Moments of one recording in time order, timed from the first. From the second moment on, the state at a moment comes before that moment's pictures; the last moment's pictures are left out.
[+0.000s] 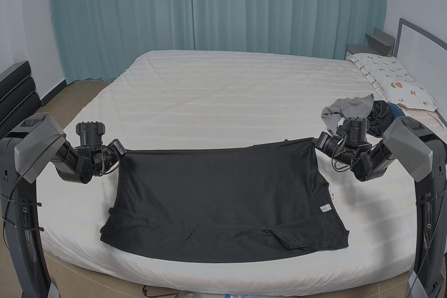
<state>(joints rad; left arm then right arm) 0.05 2.38 -1.18 -0.67 -0.04 -0.64 0.09 2.50 -1.33 -0.84 0.20 0.57</state>
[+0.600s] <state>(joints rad) 0.05 2.30 -0.99 -0.81 -0.04 -0.63 0.06 2.37 -1.05 -0.93 0.26 0.58</state>
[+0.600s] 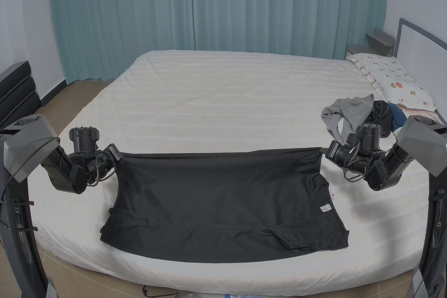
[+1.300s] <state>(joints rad) 0.05 2.23 -0.66 -0.92 -0.05 -0.60 0.04 2.30 -0.57 -1.17 0.38 0.53</state>
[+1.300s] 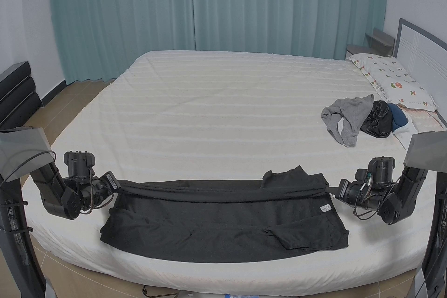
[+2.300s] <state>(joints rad) 0.07 2.22 -0.49 -1.07 -0.06 -0.58 0.02 2.26 -0.41 -1.25 0.39 0.51</state>
